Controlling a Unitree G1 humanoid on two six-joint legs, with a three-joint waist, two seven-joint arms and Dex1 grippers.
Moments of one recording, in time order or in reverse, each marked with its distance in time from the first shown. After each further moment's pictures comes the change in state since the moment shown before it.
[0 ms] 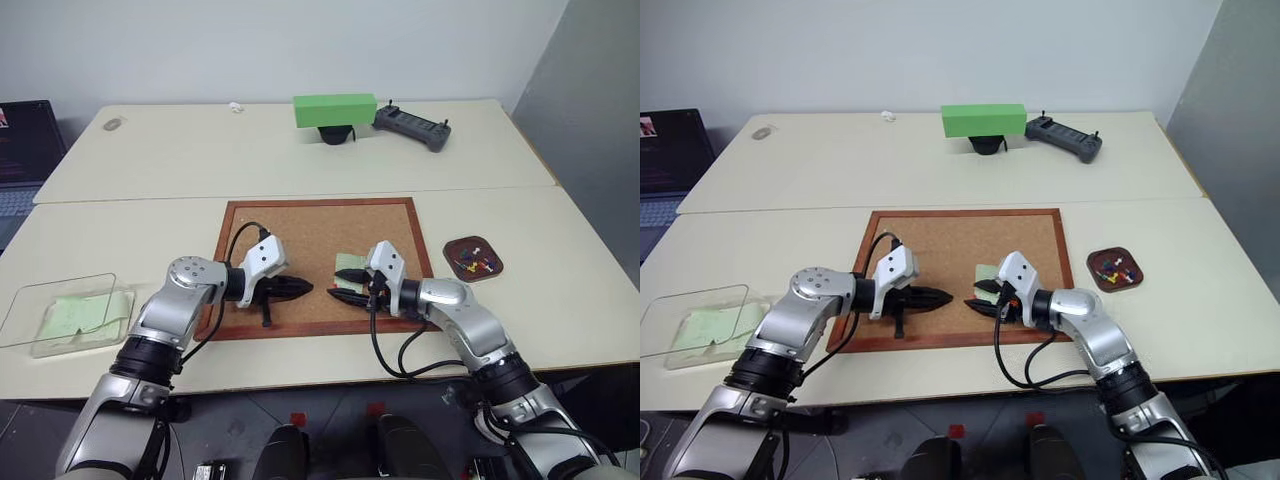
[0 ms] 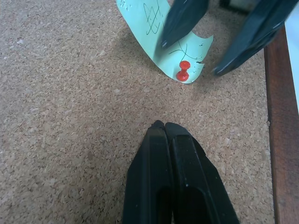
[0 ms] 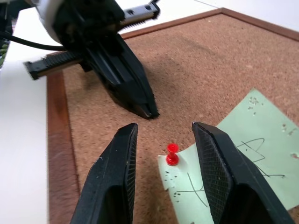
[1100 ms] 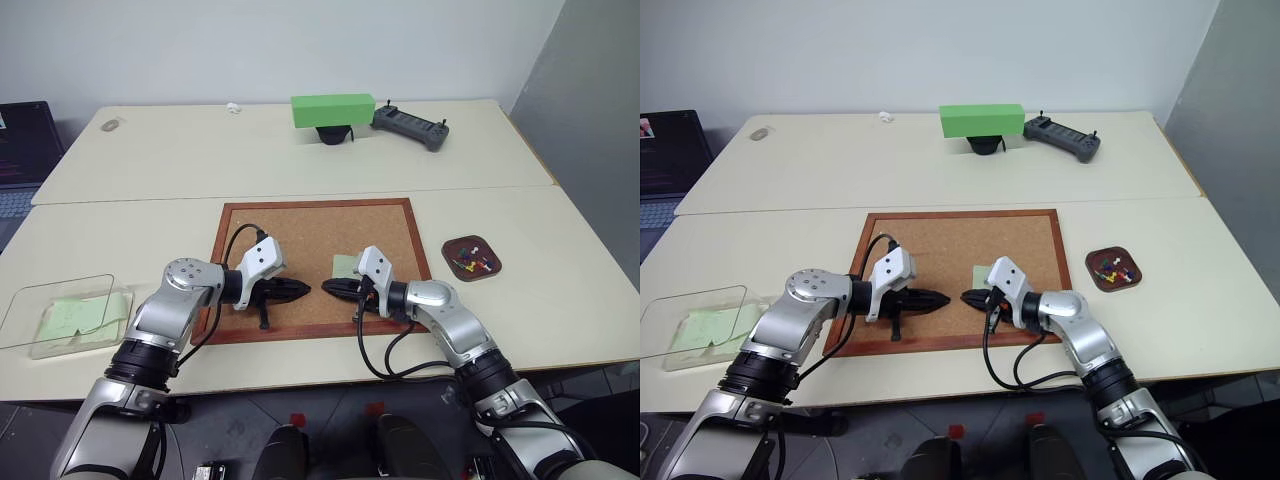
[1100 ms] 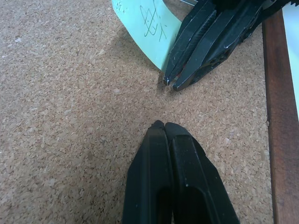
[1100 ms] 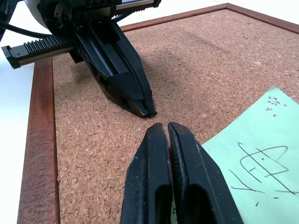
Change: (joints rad) left arm 0.010 0.007 0.005 -0.018 -0.005 0.017 0.000; right arm -0.021 0.043 0.000 0.090 -0.063 -0.094 0.017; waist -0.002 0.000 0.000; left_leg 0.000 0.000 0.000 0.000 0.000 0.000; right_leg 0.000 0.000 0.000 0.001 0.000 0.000
